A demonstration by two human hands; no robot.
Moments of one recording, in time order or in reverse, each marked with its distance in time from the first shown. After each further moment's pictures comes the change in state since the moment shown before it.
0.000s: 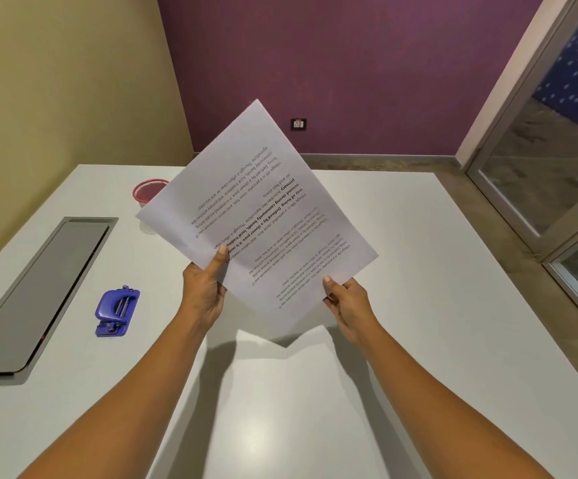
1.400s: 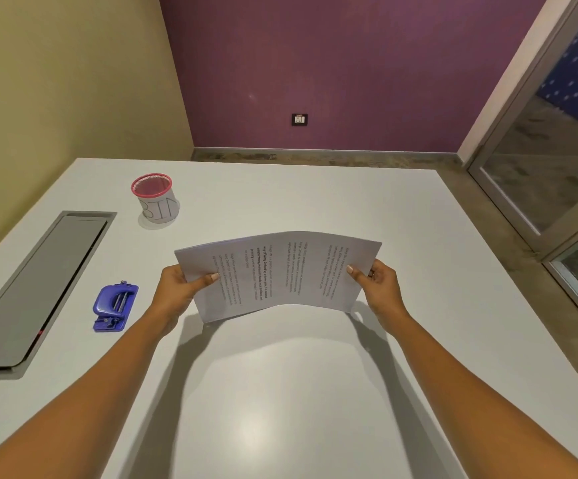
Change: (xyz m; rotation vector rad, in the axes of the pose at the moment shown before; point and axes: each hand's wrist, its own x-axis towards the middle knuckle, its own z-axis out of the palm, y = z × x) left_hand 0.021 0.010 -0.063 0.688 -0.154 0.045; right_hand 0.011 -0.027 -0.041 -0.357 0.061 -0.301
